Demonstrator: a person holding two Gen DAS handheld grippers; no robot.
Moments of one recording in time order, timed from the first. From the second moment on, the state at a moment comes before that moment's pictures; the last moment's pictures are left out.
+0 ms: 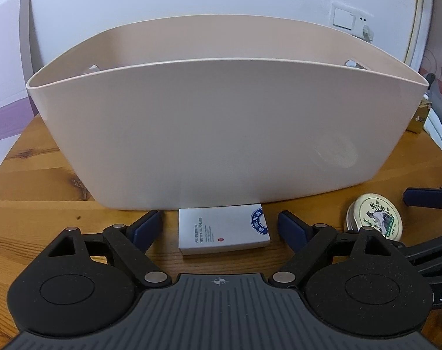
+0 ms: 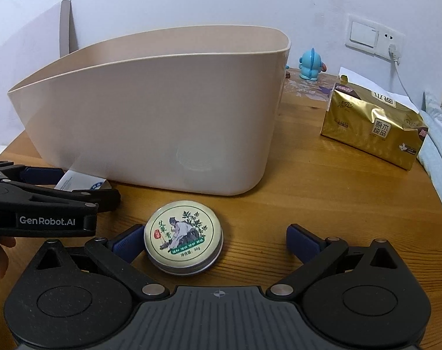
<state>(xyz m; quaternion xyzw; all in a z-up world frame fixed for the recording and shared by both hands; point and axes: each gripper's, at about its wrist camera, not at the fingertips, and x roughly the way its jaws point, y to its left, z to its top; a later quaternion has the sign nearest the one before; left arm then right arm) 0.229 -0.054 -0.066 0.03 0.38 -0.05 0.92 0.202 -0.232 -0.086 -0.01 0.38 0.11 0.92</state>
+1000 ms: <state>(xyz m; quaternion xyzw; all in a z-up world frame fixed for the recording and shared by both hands) 0.203 -0.028 -0.043 0.03 0.37 -0.05 0.93 0.172 -0.226 -0.074 -0.01 0.37 0.11 0.92</state>
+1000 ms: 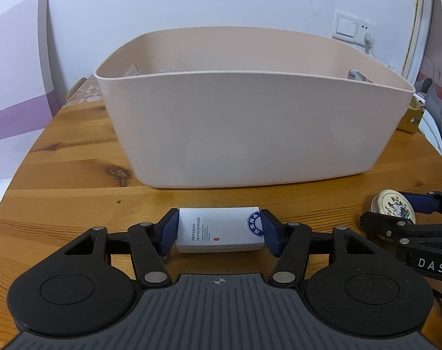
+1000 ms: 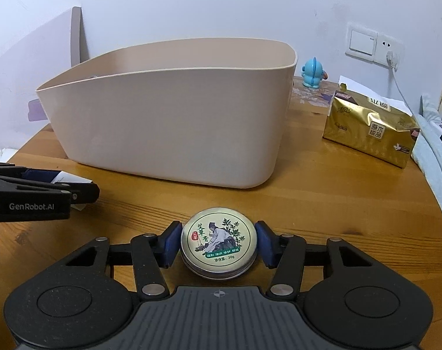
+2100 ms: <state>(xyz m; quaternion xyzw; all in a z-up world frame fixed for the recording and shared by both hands) 0.172 -0.015 0.050 0.04 0.27 -0.05 0.96 0.137 -0.236 0.023 0.01 0.24 0.11 0.96</state>
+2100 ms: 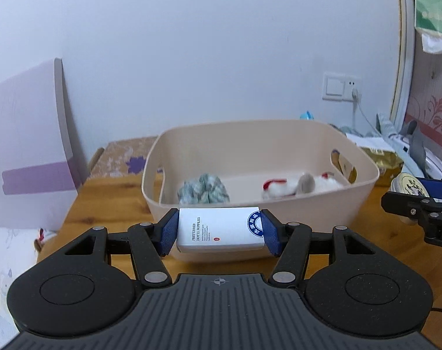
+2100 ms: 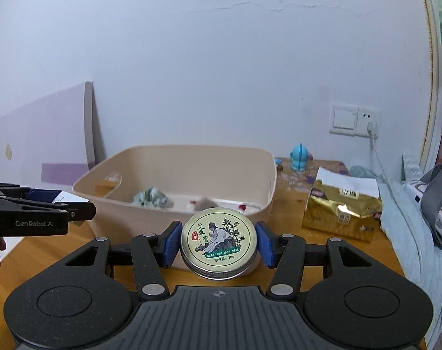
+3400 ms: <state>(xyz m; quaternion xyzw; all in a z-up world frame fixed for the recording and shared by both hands) 0.294 -0.050 0.037 0.08 0.27 -0.06 0.96 0.240 -0.207 0.017 -0.02 0.26 0.10 0.96</state>
